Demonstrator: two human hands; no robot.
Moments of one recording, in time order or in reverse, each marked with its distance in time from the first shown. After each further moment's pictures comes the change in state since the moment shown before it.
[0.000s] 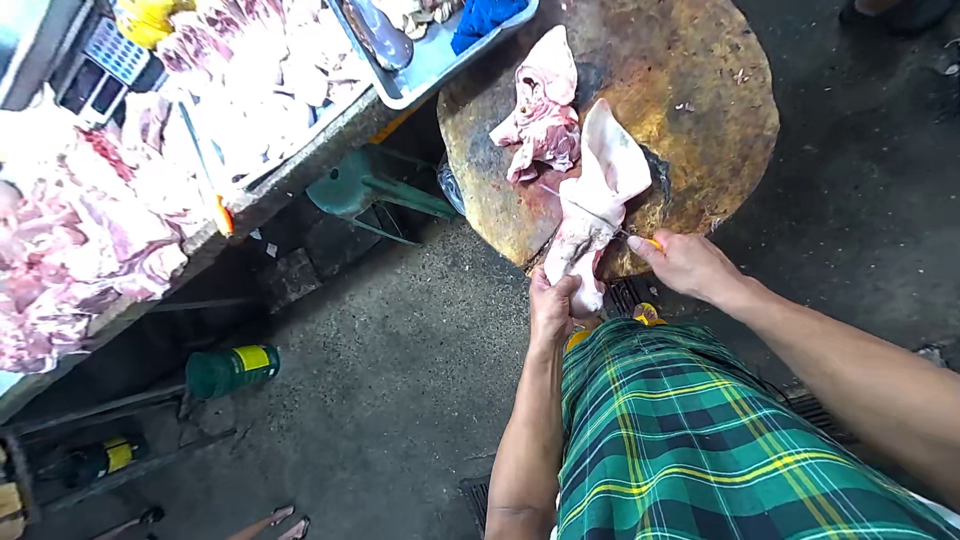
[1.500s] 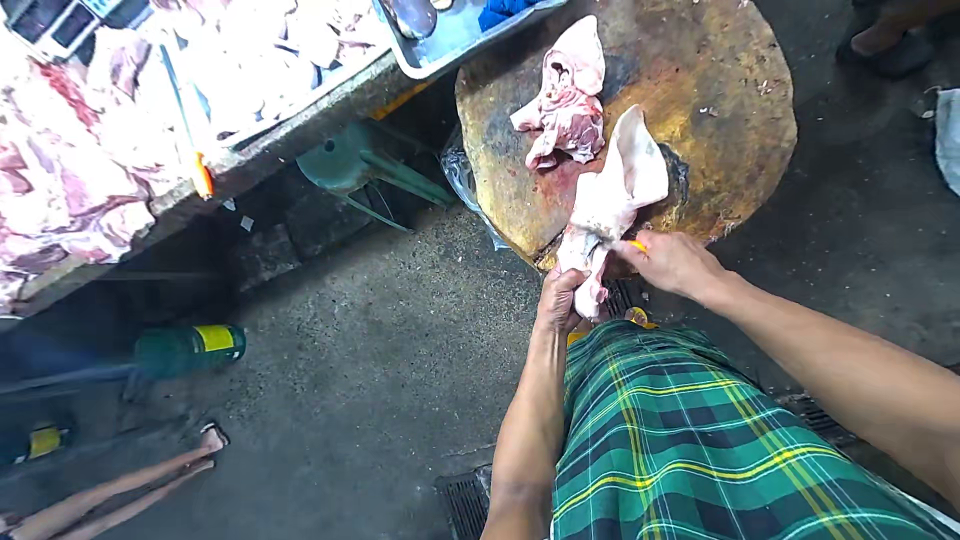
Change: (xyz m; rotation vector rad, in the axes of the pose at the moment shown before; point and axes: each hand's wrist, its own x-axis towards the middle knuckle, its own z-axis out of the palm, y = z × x) left_hand 0.007 -0.008 -0.018 -0.319 -0.284 -0.060; right_hand 0.015 -0.040 0.011 -0.232 -0.096 -0.078
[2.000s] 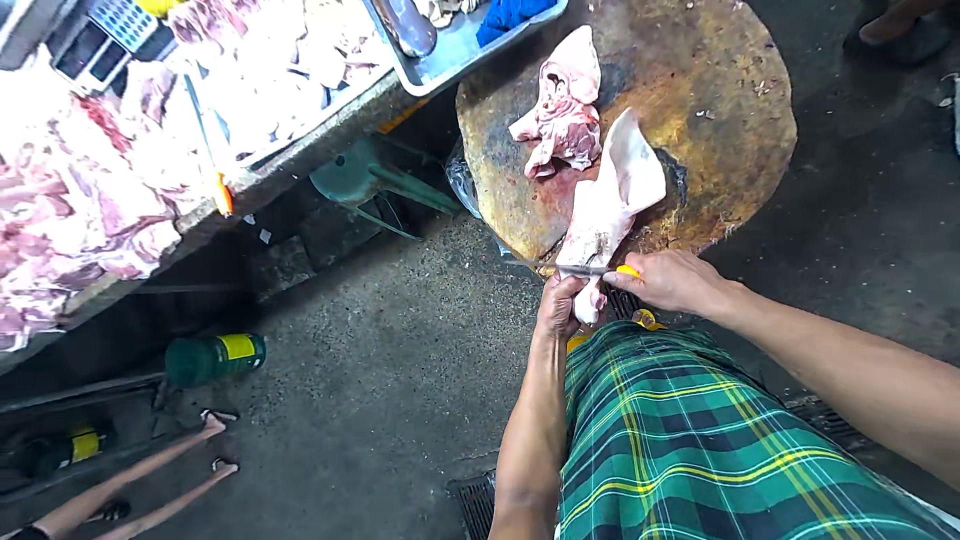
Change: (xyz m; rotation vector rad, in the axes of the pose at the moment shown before) left_hand 0.007 -0.003 -0.008 -0.004 -0.024 0.005; right_hand -0.006 0.003 0.002 -0.069 -0.060 -0.135
